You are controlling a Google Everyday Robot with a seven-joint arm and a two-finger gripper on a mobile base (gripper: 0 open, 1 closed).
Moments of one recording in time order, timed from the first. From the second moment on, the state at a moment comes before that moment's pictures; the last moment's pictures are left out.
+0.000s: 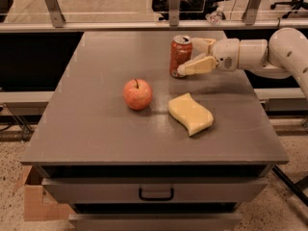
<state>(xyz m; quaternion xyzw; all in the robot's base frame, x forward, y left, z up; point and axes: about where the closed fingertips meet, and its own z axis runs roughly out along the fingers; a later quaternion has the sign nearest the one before) 0.692 -0.108 0.892 -0.45 0.62 0.36 0.53</state>
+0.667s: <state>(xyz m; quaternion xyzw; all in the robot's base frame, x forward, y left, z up) 0.650 -0.176 0.895 -0.43 0.68 0.30 0.52</state>
